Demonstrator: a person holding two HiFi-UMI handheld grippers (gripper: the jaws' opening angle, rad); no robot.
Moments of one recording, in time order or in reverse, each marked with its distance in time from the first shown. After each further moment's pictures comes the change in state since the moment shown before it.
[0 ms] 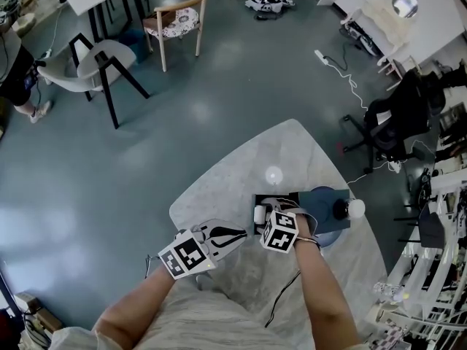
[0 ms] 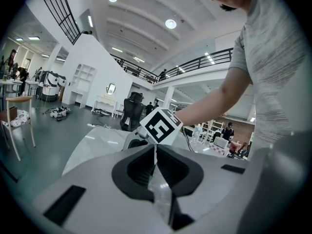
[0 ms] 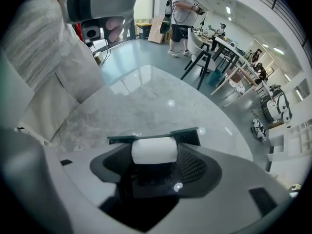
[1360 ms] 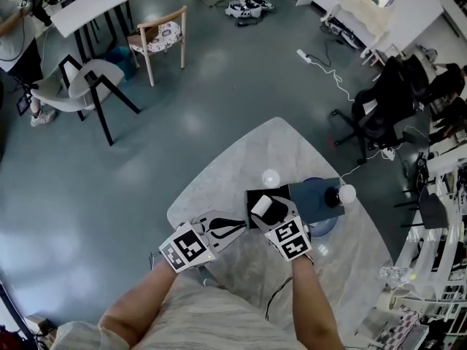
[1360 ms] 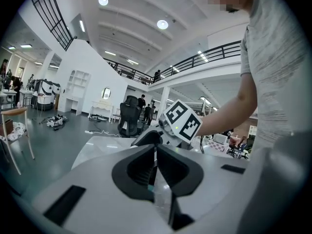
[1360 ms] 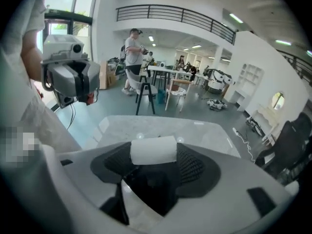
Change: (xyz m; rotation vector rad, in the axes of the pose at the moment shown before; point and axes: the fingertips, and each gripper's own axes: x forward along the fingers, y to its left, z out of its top) left arm 0.001 -0.005 0.024 0.080 -0.011 -0.019; right arm -0.083 -0.023 0.009 0.643 -0.450 -0.365
